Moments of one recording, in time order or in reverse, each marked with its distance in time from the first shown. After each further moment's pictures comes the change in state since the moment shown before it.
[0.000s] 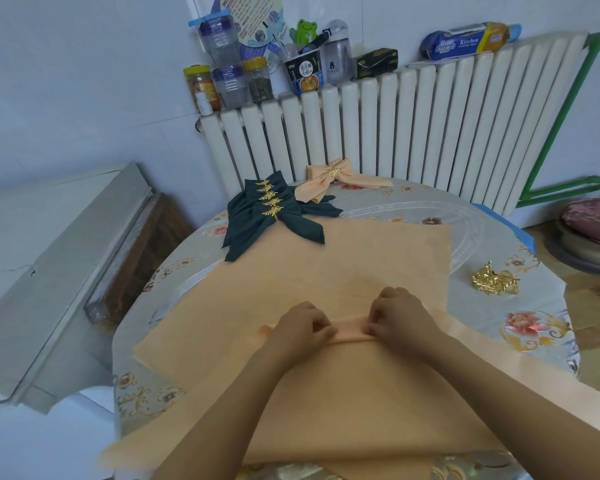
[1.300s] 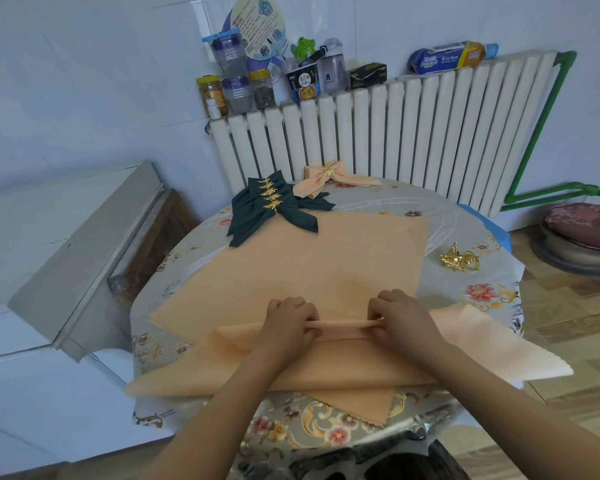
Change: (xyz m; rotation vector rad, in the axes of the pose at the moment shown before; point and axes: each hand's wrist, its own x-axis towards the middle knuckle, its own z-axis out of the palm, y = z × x) left_hand -0.075 0.023 0.011 0.290 0.233 0.136; right_hand -0.088 -0.016 -0.018 -0.124 0.132 -0.096
